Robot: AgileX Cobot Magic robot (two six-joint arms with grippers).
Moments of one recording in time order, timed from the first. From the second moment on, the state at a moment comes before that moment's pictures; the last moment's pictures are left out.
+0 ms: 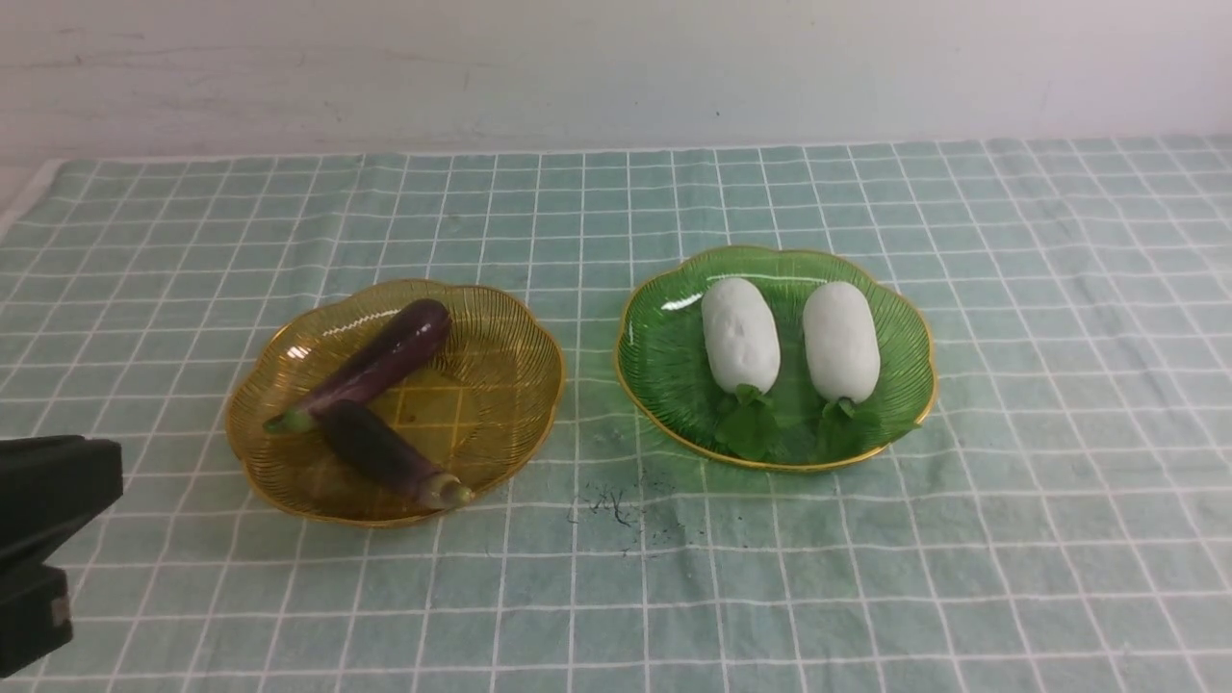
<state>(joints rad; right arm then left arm) 0.19 0.07 -0.46 0.19 0.06 -0.09 -0.36 0.55 -0.78 0.00 0.79 -0.15</state>
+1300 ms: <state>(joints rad) 0.19 0.07 -0.46 0.20 0.06 -0.09 -0.10 -0.01 0.03 -0.04 0.39 0.08</state>
